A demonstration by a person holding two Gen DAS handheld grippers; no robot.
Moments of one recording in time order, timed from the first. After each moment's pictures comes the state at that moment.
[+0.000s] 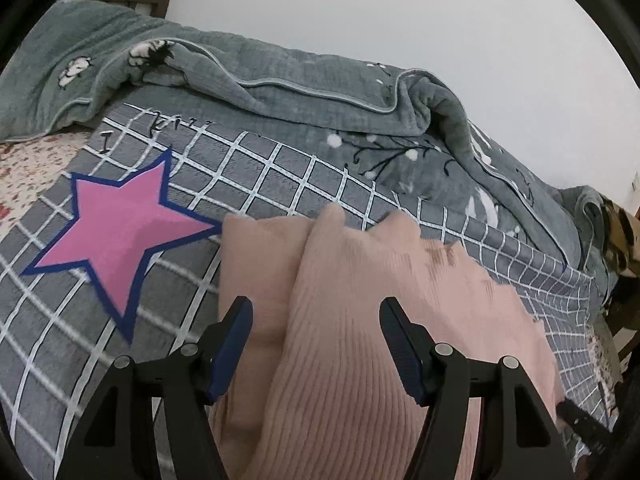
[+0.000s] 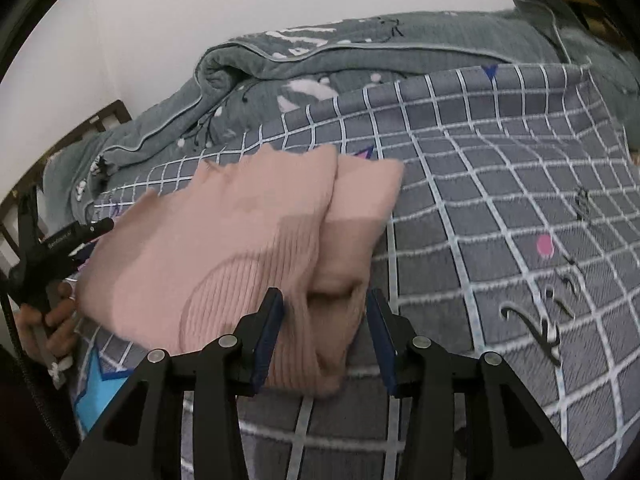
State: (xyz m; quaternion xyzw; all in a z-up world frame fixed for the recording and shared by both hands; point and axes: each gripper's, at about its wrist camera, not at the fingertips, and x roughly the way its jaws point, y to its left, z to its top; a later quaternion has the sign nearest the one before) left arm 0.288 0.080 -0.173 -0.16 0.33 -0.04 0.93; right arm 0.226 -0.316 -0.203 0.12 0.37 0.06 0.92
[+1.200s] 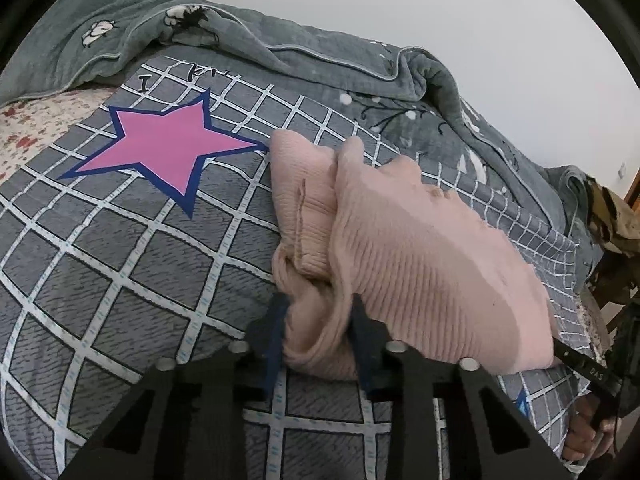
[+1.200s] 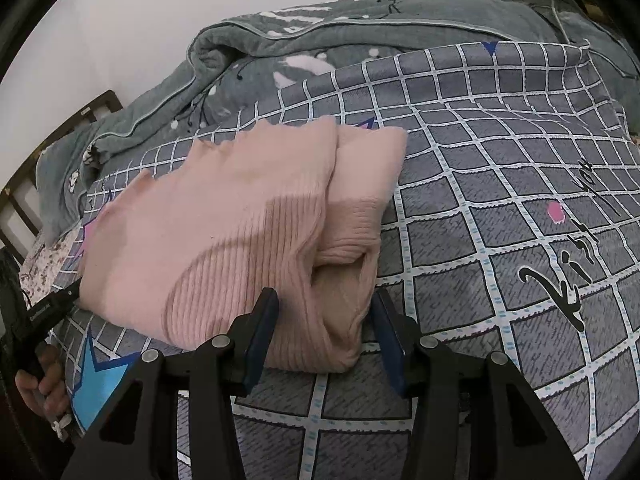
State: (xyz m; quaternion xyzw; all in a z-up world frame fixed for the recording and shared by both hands) left arm 0.229 0.109 -0.211 -0.18 0.36 -0.08 0.91; right arm 0.228 -0.306 -0.216 0.12 0.40 0.05 0.91
